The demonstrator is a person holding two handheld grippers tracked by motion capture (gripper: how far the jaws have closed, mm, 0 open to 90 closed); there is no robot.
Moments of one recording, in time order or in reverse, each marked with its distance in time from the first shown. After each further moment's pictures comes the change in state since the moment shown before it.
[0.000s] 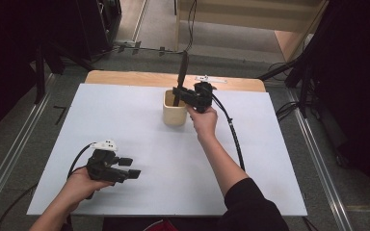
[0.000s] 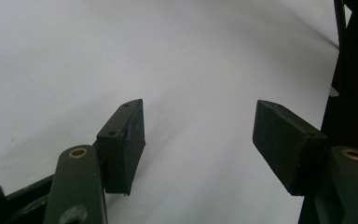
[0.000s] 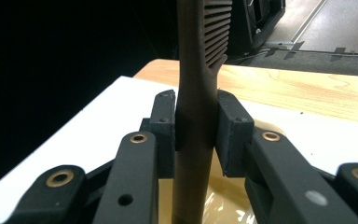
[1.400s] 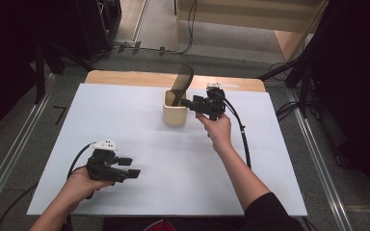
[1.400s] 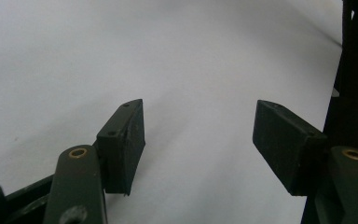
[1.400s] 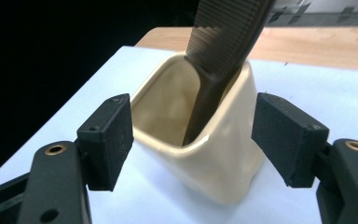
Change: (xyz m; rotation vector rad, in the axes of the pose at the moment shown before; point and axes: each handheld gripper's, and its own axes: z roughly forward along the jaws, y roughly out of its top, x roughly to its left) left arm 0.002 0.000 0.000 0.003 0.007 0.001; right arm -0.012 -0.011 -0.045 0.122 0.023 0.063
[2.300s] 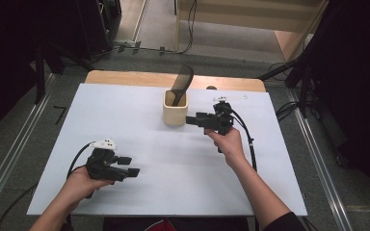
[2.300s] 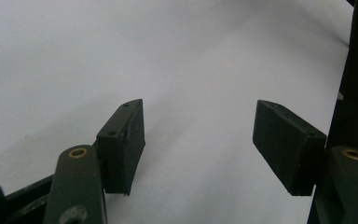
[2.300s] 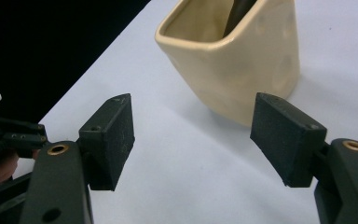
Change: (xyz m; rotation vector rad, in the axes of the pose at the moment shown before) left arm 0.003 0.000 0.000 -0.003 0.010 -0.012; right arm 0.000 -0.034 -0.029 0.126 0.113 0.009
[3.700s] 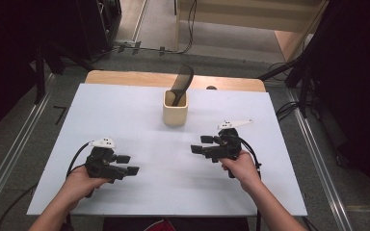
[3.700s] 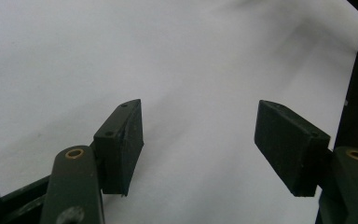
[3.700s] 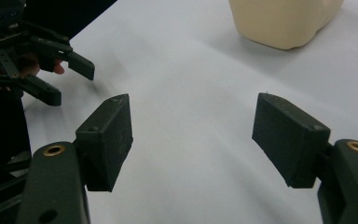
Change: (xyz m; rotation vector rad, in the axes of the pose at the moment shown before) left arm 0.004 0.000 -0.001 -0.013 0.019 -0.020; right arm 0.024 -0.063 -0.031 0.073 0.016 -0.142
